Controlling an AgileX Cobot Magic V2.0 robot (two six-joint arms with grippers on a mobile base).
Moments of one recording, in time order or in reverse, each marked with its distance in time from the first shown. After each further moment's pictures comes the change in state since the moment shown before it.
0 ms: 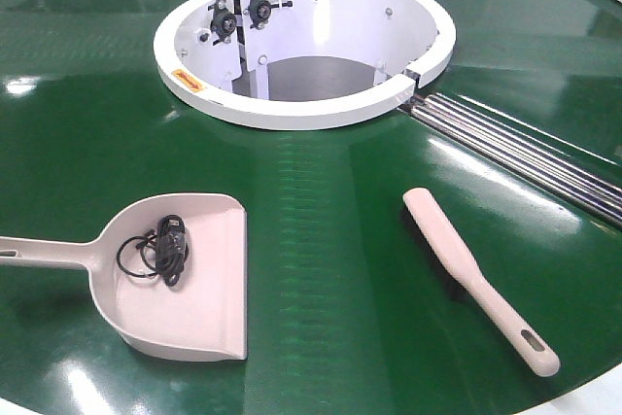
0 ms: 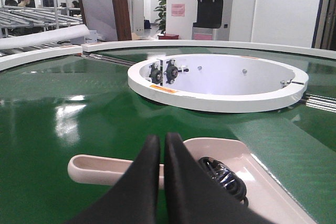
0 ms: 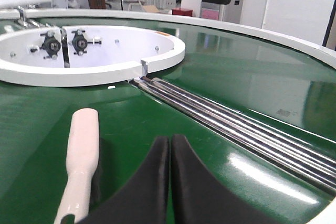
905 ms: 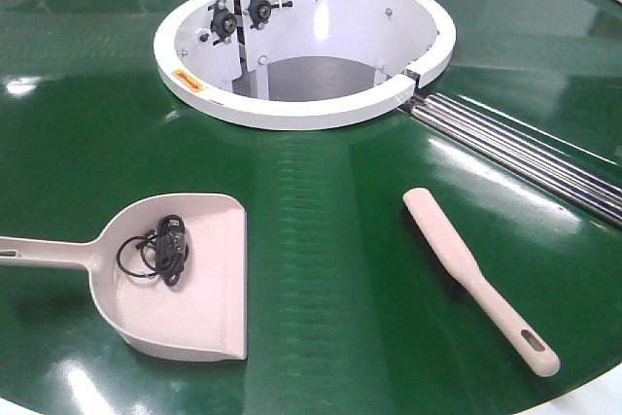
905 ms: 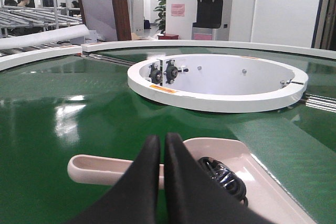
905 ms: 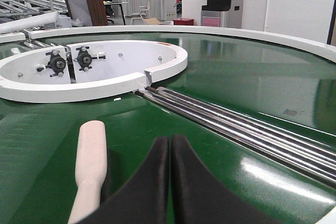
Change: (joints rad) left arm 0.000 0.000 0.000 0.000 0.000 0.000; right arm 0.000 -0.044 0.011 0.004 0.006 0.064
